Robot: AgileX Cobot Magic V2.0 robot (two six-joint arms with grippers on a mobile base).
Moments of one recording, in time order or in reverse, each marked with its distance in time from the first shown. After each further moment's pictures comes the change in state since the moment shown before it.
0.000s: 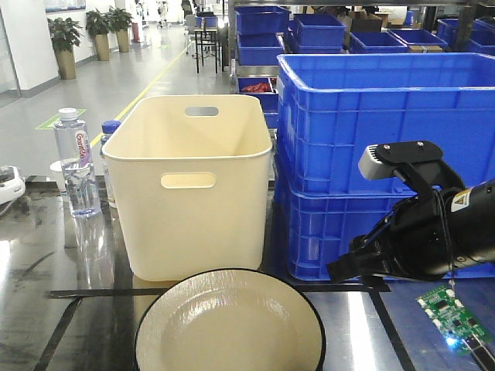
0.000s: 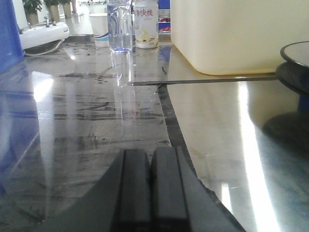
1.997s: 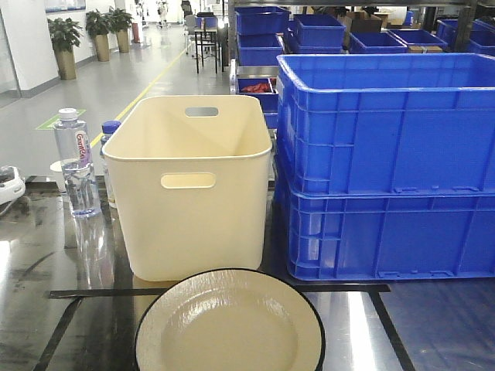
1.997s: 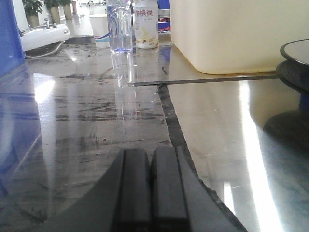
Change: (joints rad) left arm 0.000 0.000 0.000 0.009 0.000 0.000; right arm -0.240 -1.213 1.152 -0.340 -0.602 0.306
